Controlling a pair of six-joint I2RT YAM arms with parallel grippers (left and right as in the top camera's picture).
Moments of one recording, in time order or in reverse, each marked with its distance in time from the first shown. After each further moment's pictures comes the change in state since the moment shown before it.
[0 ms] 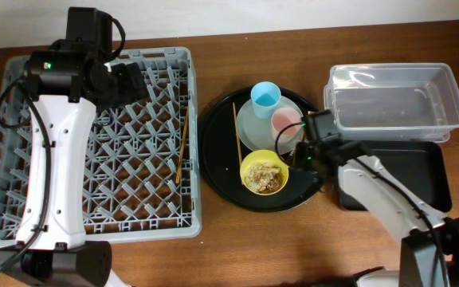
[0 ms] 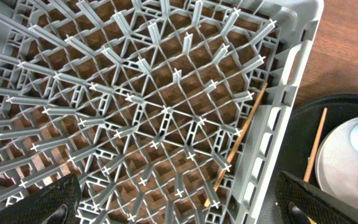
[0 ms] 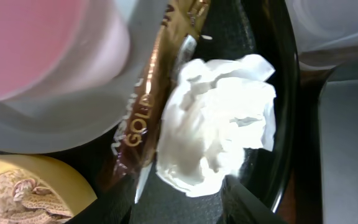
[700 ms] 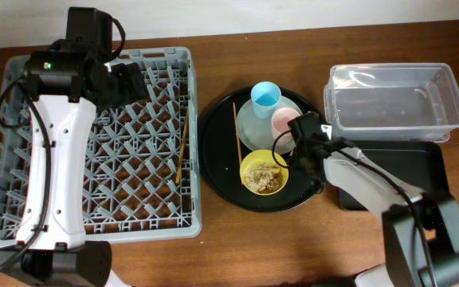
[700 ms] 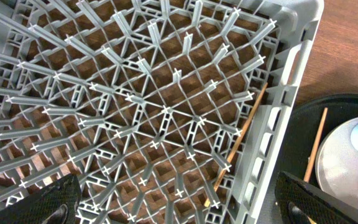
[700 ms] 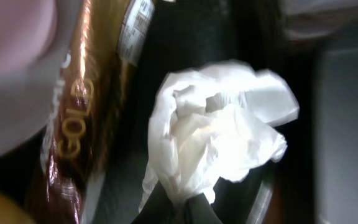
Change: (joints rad) left arm 0.000 0.000 0.000 0.000 0.000 0.000; right arm 0.019 0.118 0.039 -0.077 0.099 0.045
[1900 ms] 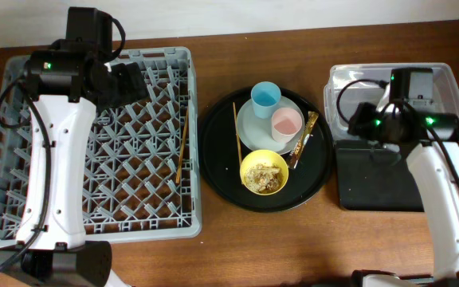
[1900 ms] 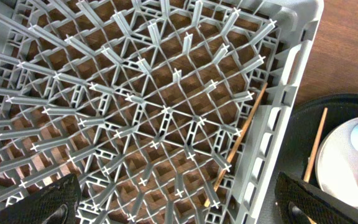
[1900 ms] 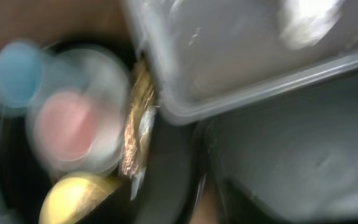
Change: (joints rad) left arm 0.000 0.000 0.000 -0.001 0.000 0.000; right arm -0.414 -0.243 0.339 -0.344 -0.381 -0.138
